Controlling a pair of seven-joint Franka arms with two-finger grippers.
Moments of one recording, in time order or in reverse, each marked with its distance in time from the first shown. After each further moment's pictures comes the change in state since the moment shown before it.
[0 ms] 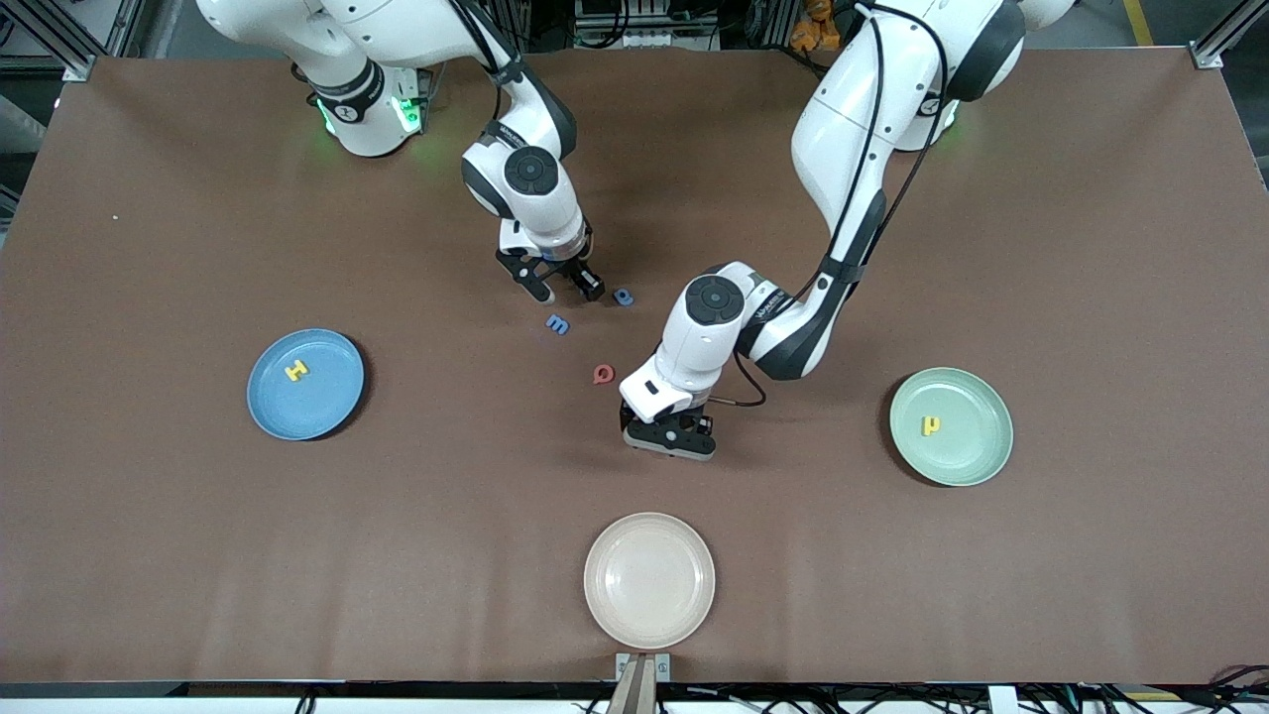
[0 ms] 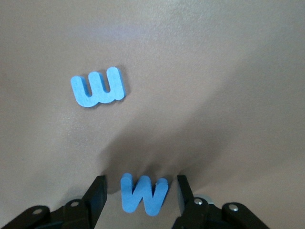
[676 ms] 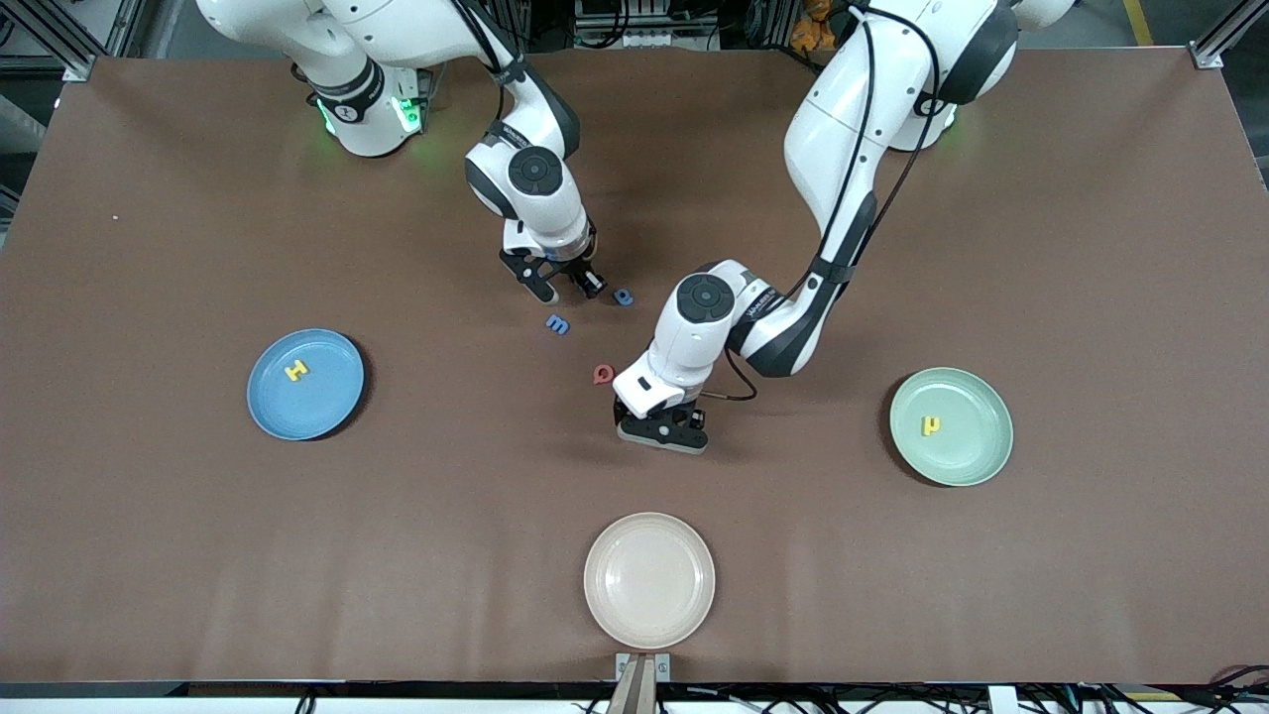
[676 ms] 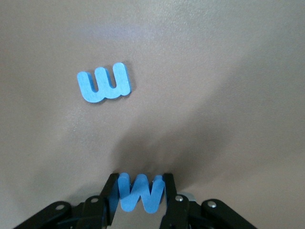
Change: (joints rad) left arm -0.015 0.020 -0.009 0.002 0.000 -0.001 -0.039; right arm 0.000 0.000 0.003 0.012 0.000 -0.013 0.002
